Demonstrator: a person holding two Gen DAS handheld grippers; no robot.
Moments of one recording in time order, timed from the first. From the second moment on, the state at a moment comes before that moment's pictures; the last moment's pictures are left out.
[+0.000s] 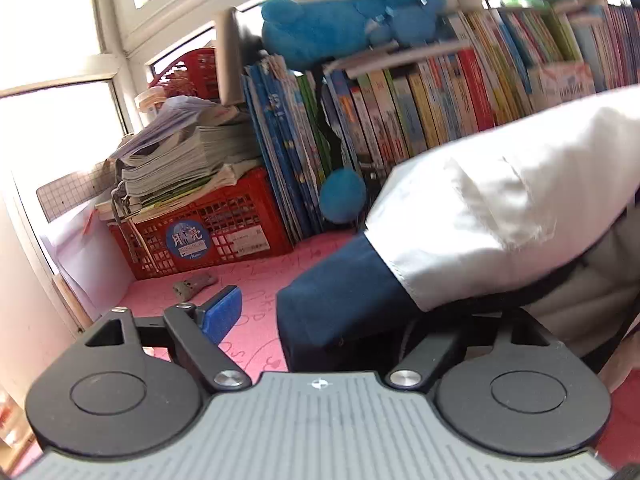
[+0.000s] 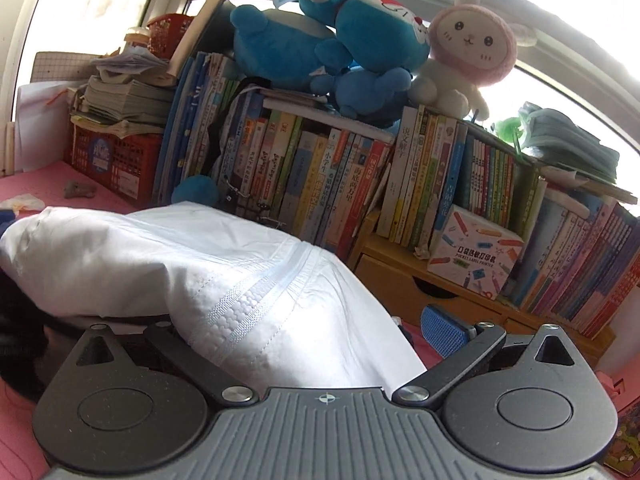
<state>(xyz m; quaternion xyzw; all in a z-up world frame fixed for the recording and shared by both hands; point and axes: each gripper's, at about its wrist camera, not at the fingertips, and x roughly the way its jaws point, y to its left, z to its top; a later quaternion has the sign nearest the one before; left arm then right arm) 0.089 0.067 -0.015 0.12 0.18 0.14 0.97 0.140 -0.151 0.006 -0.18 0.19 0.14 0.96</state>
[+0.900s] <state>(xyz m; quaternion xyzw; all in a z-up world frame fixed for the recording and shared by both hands) 0.080 0.053 -0.028 0.11 0.20 0.09 0.97 0.013 -0.155 -0.020 -0.20 0.12 0.09 0.97</state>
